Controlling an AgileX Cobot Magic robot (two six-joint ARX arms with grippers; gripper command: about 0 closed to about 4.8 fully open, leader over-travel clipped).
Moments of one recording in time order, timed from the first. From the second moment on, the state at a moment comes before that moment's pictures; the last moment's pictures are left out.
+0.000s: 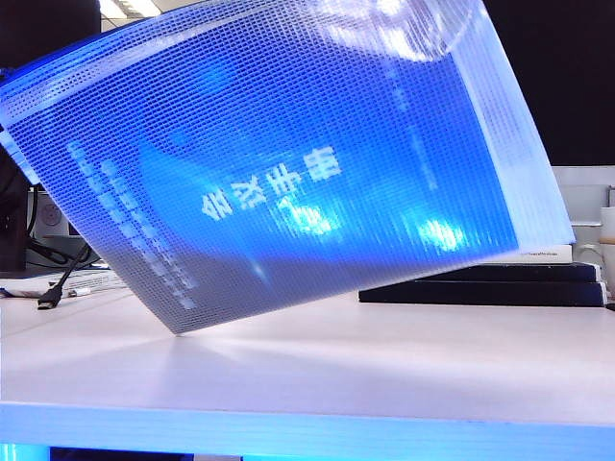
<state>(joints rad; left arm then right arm) -0.53 0.90 0.90 -0.83 -0.43 0.34 0.56 1.10 1.24 -0.81 -0.32 -0.57</state>
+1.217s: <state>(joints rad) -0.40 0.76 0.90 -0.51 -0.09 0.18 0.15 1.09 1.16 -0.48 -0.36 -0.29</state>
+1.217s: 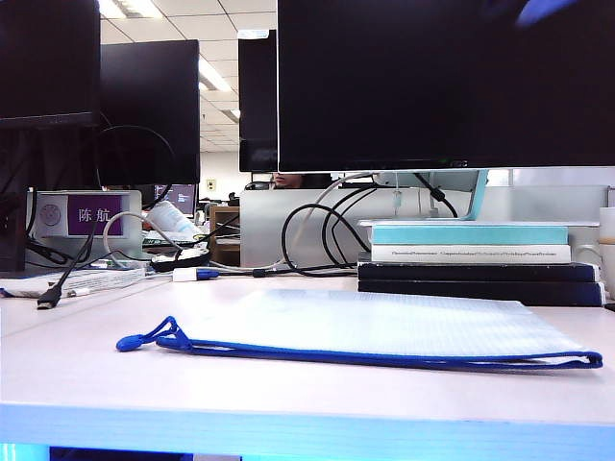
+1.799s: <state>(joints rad) 0.11 0.57 0.72 -0.36 0.18 0.07 0.10 0.61 0.72 -0.11 -0.10 -0.10</state>
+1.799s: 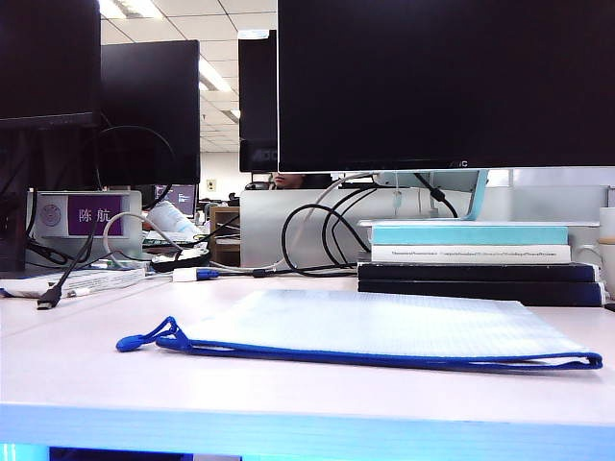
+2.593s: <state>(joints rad) 0.12 0.01 0.24 -0.12 0.09 -0.08 0.10 0.14 0.21 -0.05 0.07 0.20</state>
